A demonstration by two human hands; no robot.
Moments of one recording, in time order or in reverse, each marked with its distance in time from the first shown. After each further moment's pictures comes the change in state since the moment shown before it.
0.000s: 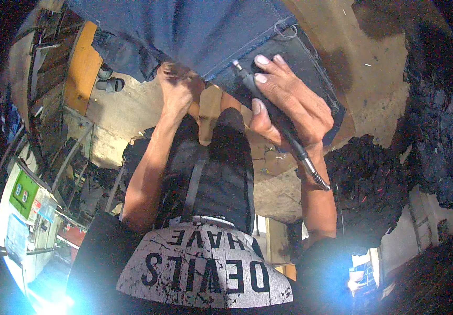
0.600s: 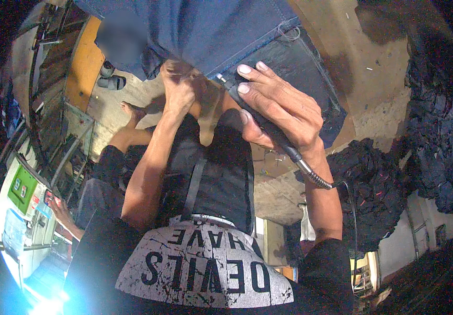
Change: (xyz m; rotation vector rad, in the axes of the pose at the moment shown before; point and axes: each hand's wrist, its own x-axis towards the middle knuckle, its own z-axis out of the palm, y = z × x) left_hand -0.002 0.001 0.000 -0.027 -0.005 -0.041; right_hand 0.002 -0.004 0.002 0.042 -0.161 -0.104
